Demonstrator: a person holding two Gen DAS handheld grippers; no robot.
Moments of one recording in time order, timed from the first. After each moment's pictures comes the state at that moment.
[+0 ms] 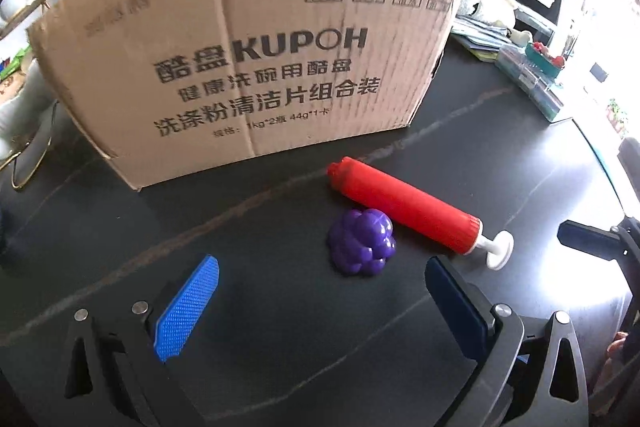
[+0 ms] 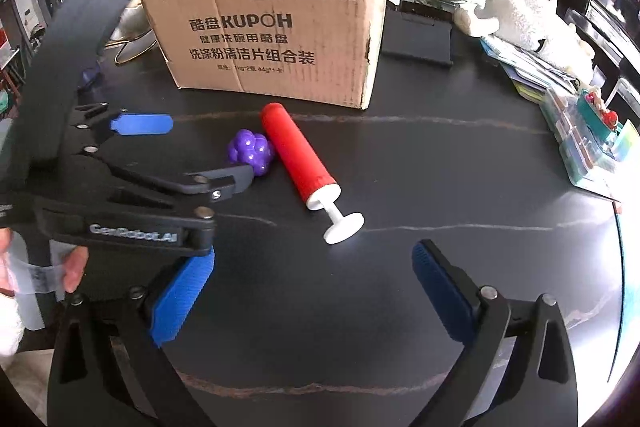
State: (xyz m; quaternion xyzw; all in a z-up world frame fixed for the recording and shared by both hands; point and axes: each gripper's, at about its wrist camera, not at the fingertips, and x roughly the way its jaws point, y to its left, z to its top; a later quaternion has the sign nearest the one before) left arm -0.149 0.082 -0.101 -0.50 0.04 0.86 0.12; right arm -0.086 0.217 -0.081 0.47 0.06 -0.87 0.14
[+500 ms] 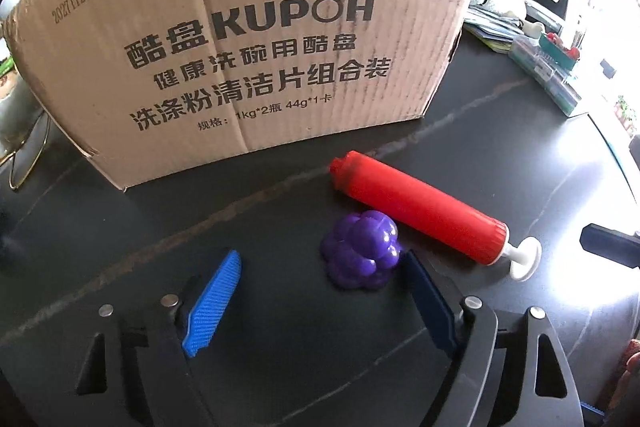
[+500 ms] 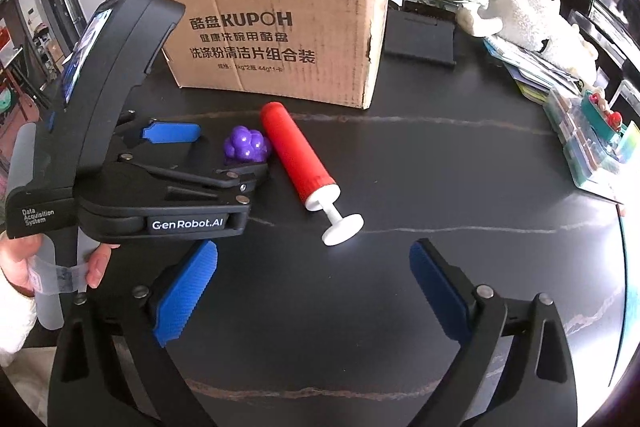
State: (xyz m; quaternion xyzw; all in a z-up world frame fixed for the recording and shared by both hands) left arm -0.153 0.087 -0.118 -0.50 0.05 0.86 0.11; right arm -0.087 0.220 -0.086 0.46 0.06 -0.87 0.15
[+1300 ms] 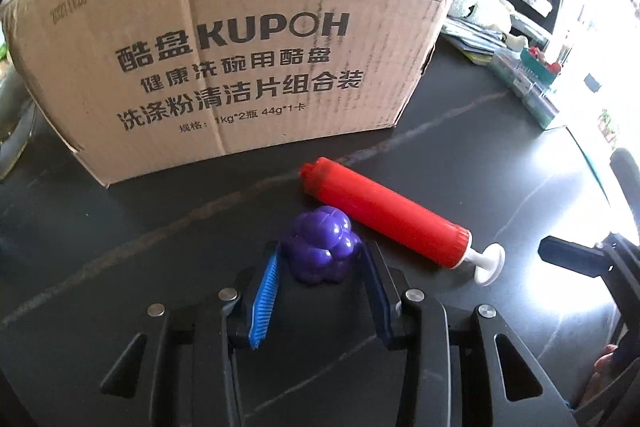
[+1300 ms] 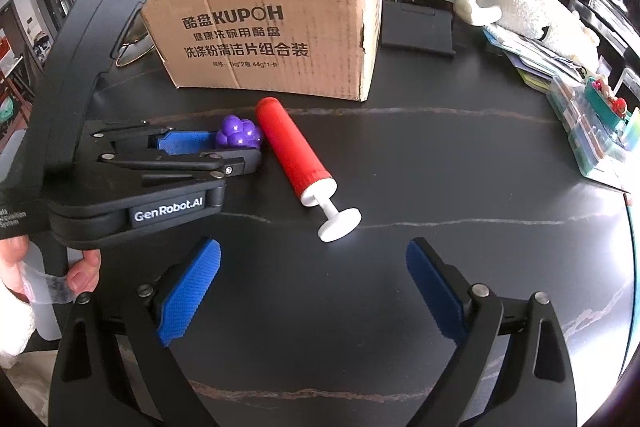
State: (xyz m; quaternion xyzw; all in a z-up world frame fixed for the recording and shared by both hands) left arm -0.142 0.081 -0.111 -0.50 0.01 0.86 0.14; right arm -0.090 0.227 -0.091 0.47 0.04 -0.87 0.15
